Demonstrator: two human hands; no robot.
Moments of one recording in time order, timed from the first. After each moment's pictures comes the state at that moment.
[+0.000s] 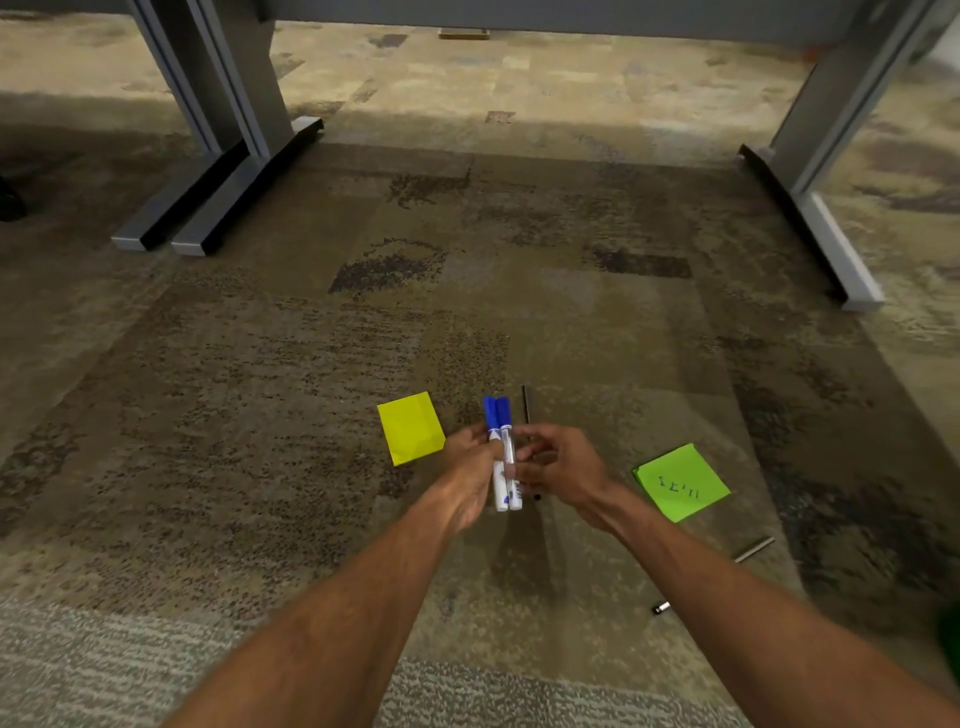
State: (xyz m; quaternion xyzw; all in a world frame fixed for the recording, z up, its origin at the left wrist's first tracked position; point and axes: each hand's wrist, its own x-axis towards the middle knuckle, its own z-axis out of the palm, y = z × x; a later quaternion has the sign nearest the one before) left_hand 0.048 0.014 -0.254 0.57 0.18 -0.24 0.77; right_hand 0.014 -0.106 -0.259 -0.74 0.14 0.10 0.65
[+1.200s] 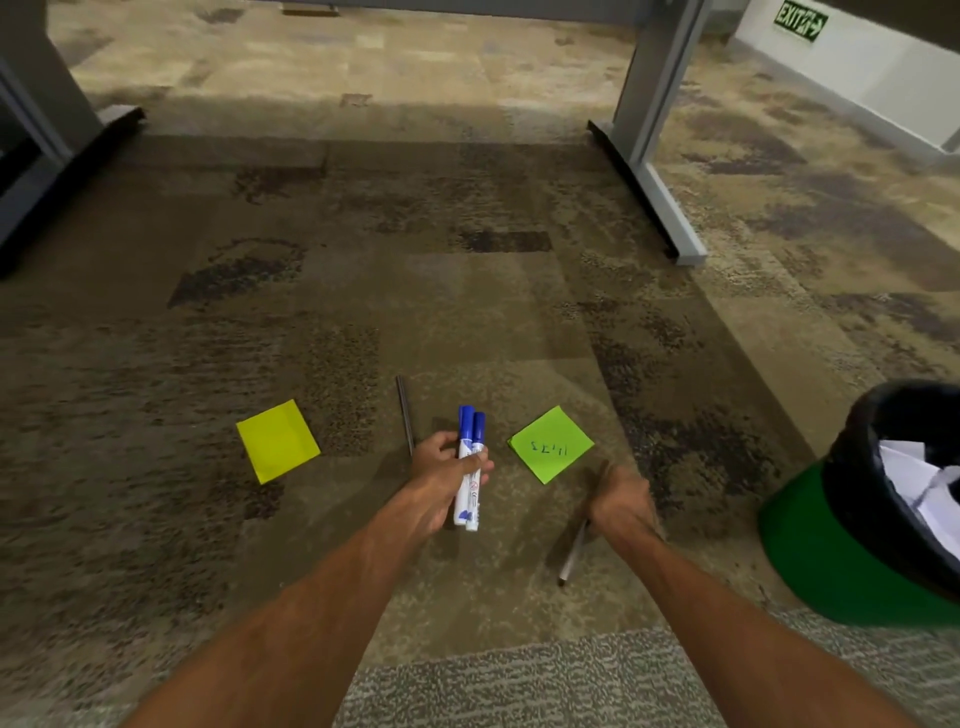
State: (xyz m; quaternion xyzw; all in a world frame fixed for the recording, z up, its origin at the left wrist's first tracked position) left_hand 0.008 -0.074 -0.278 0.61 0.09 -0.34 0.71; right_hand -0.101 -0.228 -0.268 -0.82 0.51 0.05 0.26
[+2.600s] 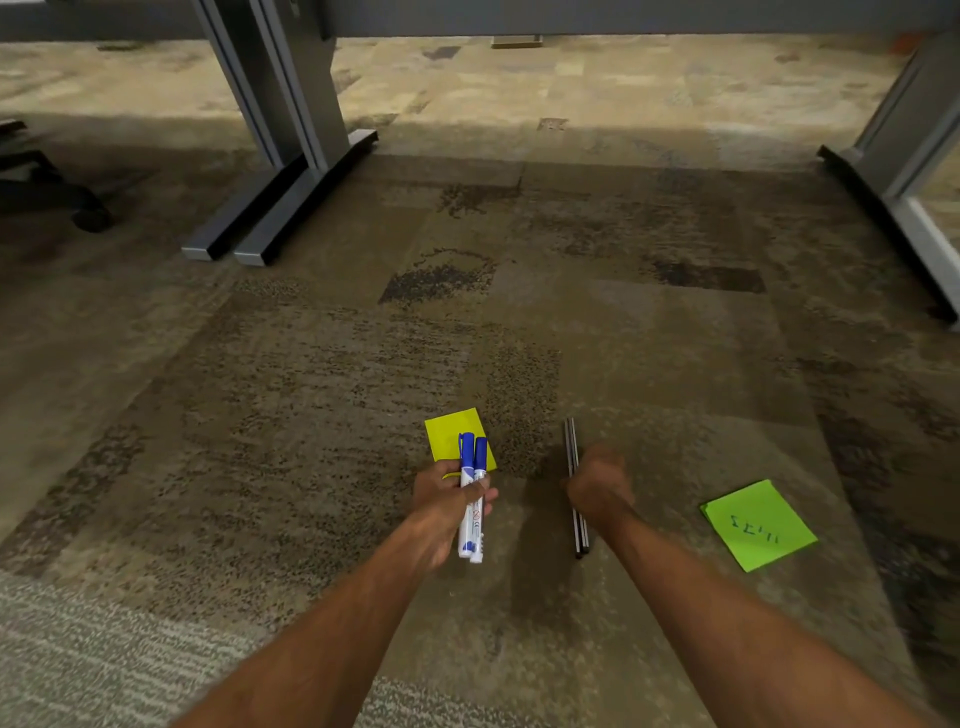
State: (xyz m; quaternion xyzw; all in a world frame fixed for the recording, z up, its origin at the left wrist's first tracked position) left_hand 0.065 0.094 -0.282 0.63 0.20 -0.21 0.72; right_hand 0.066 -0.083 -0.301 -0.92 0.27 0.10 0.26
